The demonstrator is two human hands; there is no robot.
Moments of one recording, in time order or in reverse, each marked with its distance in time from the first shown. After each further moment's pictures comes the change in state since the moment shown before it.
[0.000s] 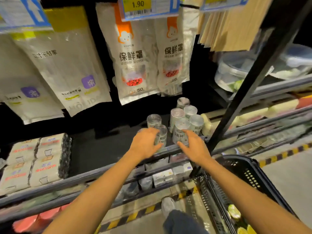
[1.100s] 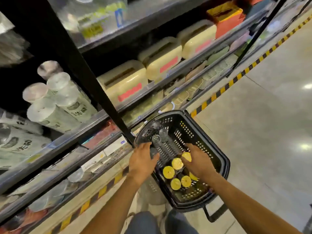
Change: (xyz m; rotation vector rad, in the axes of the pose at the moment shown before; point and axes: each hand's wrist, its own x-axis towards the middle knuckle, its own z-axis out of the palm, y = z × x) left_hand 0.066 0.302 0.272 -0.125 -0.411 -0.085; right_hand -0.152 0.362 -0.053 -0.034 -0.238 0.586
